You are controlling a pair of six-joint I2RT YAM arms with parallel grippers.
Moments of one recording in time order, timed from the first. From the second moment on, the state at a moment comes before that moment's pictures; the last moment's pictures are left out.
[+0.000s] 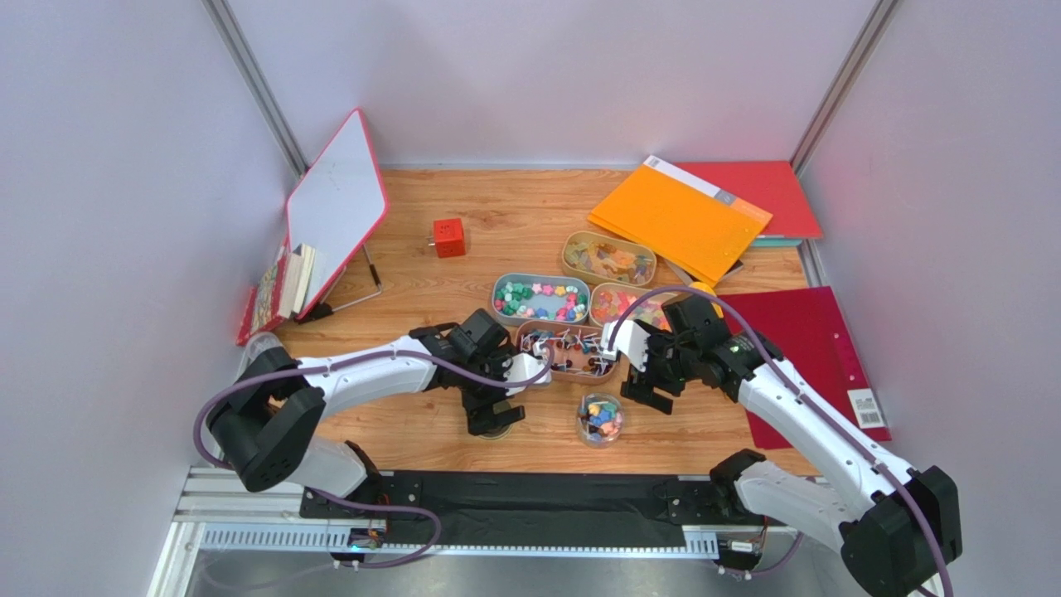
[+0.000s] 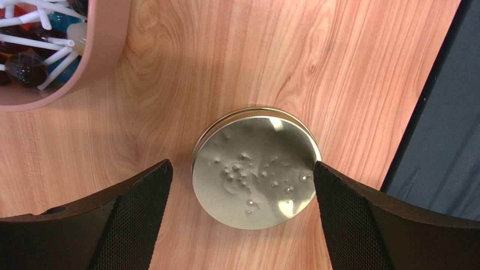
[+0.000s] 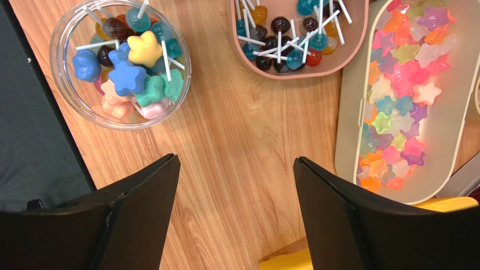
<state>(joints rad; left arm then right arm) -0.82 1.43 0.73 -0.49 0.34 0.53 0.51 1.00 0.74 -0.78 -0.34 -0.78</state>
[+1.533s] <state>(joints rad) -0.92 1.36 0.67 -0.52 0.28 0.55 0.51 0.99 0.73 -0.78 -0.35 -0.79</state>
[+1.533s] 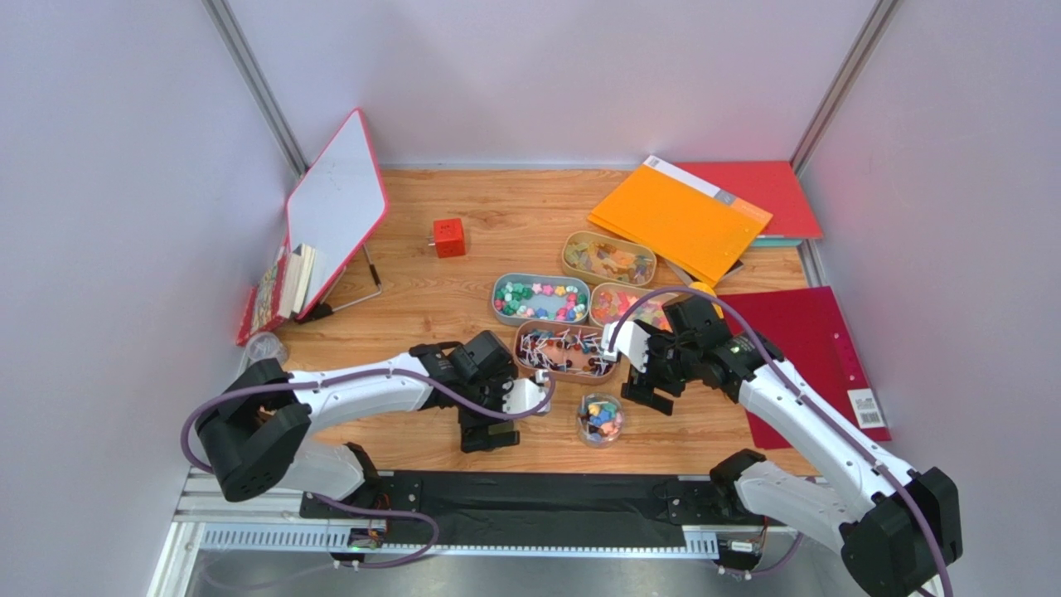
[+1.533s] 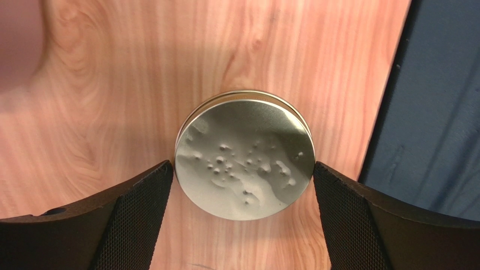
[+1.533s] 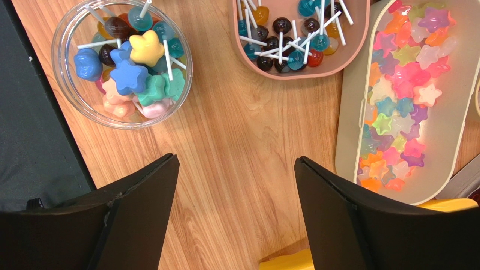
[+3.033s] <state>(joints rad) -1.10 1.61 1.25 -0.62 0.30 0.52 0.20 0.97 0.69 -0.71 -0.24 -0.61</state>
